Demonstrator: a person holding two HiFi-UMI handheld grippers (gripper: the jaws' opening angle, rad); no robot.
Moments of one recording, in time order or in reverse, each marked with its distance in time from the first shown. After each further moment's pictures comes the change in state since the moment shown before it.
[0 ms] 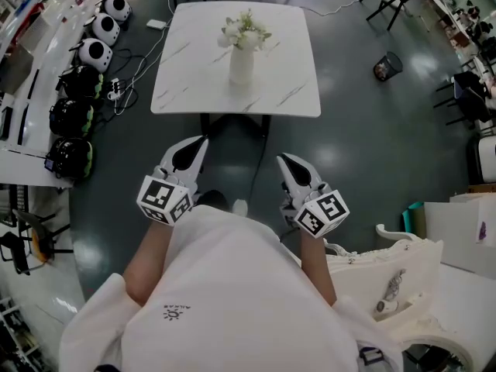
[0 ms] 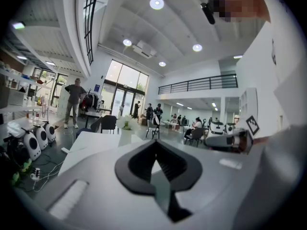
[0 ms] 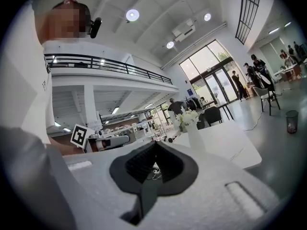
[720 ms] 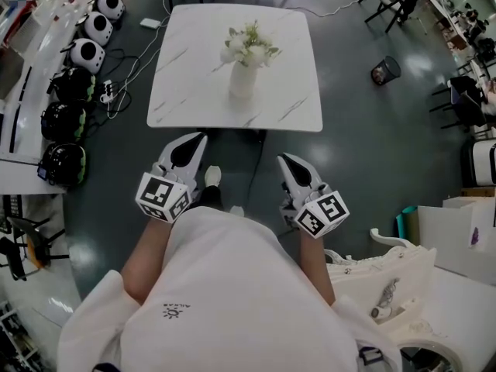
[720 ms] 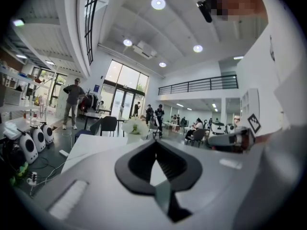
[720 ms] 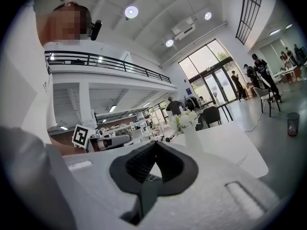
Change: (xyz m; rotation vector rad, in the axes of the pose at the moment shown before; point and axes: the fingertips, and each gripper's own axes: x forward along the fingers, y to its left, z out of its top) left arm 0.049 0.066 0.011 0.004 -0.012 -0.011; right arm 0.064 -0.034 0.014 -0.006 0.013 -0.025
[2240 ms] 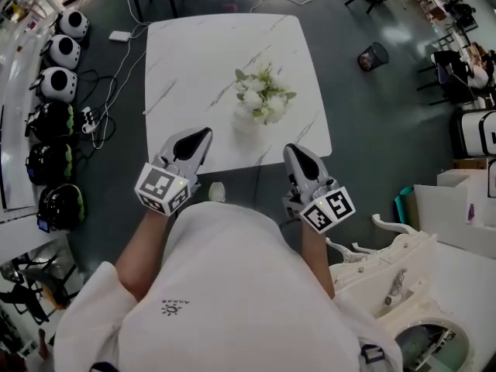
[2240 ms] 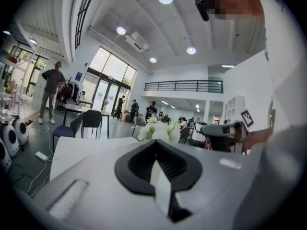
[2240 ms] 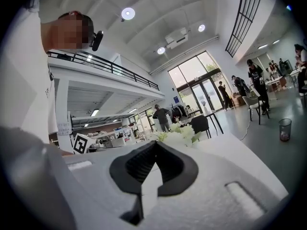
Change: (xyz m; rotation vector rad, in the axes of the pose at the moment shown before) left arm 0.128 0.154 0.022 -0.015 0.049 -0.254; right arm 0.160 -0.071 0.057 -0.006 -0.094 -0.182
